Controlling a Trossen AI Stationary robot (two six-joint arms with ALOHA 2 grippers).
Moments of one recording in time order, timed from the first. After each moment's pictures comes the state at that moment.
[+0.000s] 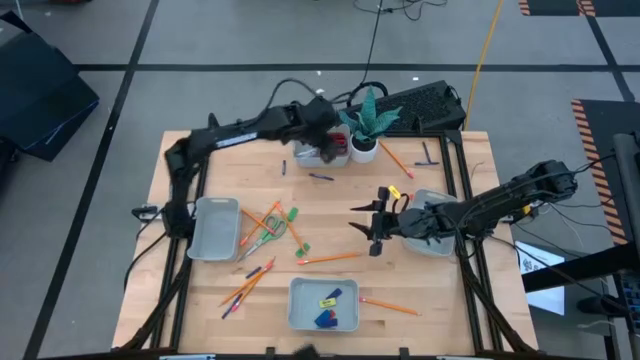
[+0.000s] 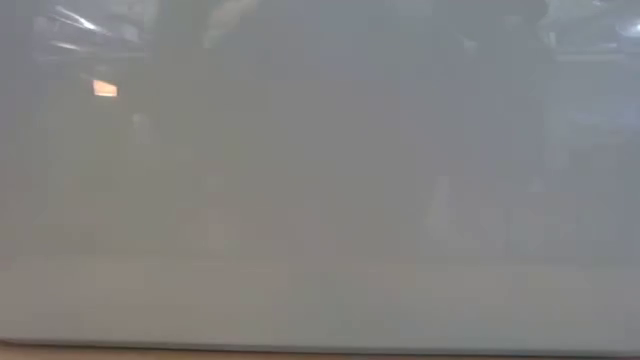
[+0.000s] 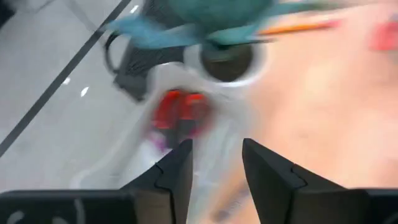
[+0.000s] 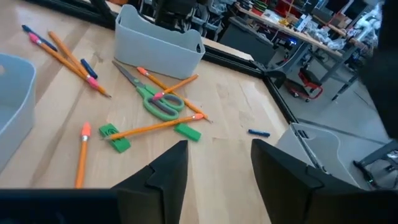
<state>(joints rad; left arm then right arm) 0.38 1.94 1.82 -0.76 -0.17 -0.07 0.26 1.27 0.59 0.32 0.50 -0.23</state>
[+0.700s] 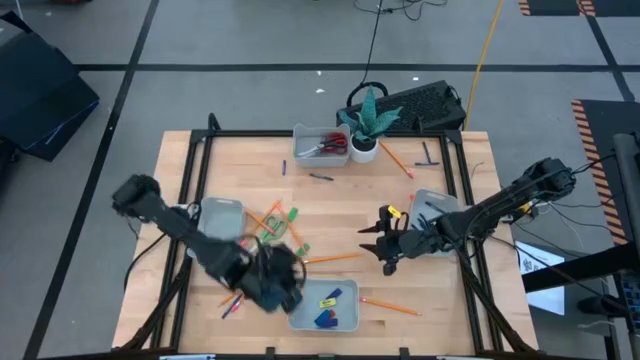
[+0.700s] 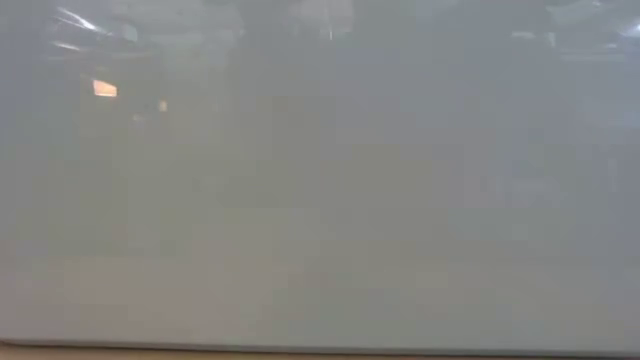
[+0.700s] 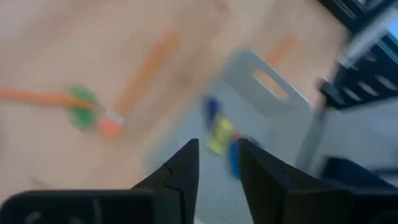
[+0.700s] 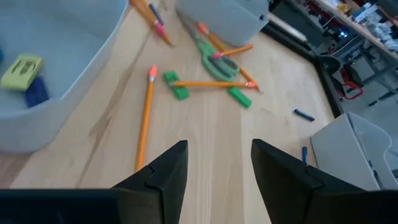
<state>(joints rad) -0.60 1.69 1.40 -0.69 -0.40 -1.19 0.42 1.27 0.59 0.09 0.50 -0.22</state>
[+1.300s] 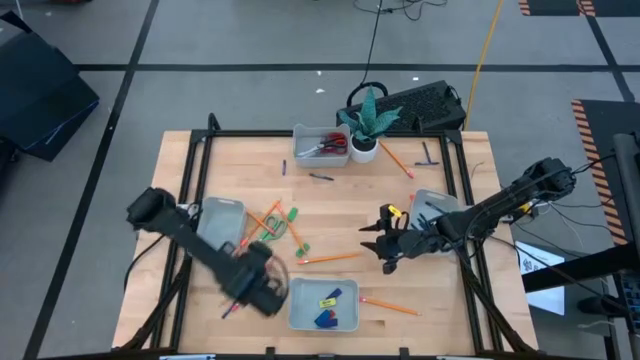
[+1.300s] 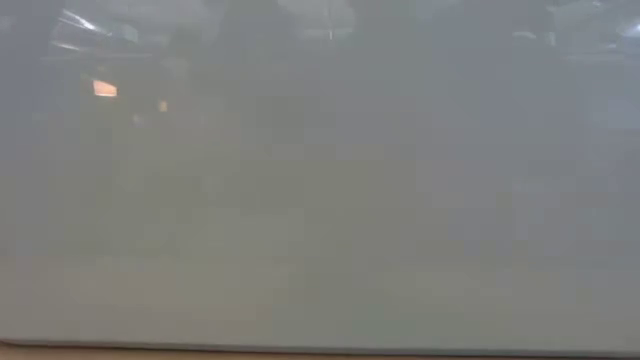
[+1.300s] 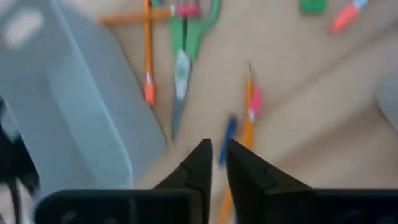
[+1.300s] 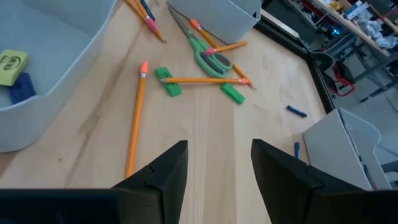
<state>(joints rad) -0.58 1.83 1.48 -1.45 -0.24 -1.52 0.41 1.26 0.59 0.09 0.53 -0.22</state>
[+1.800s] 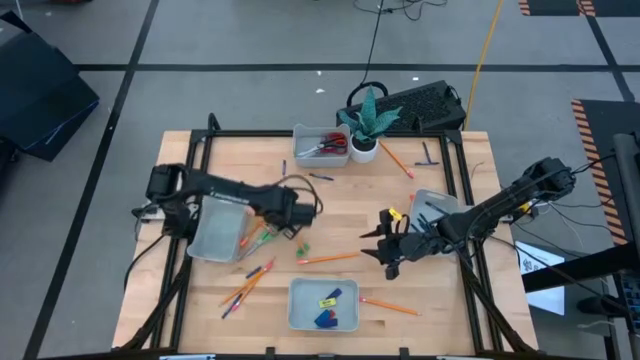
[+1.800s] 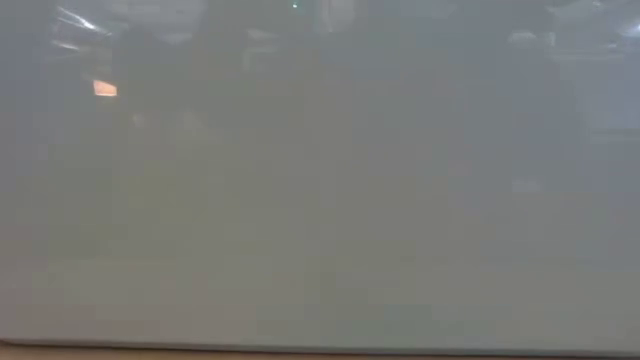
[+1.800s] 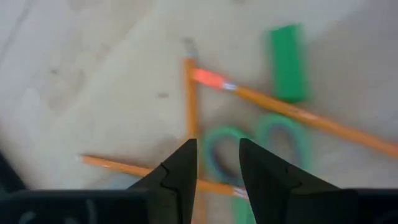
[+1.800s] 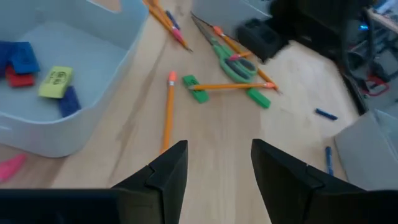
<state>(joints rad) 0.00 1.84 1.26 -1.13 -0.26 -0.88 0.43 1.26 0.59 0.08 0.45 -0.15</state>
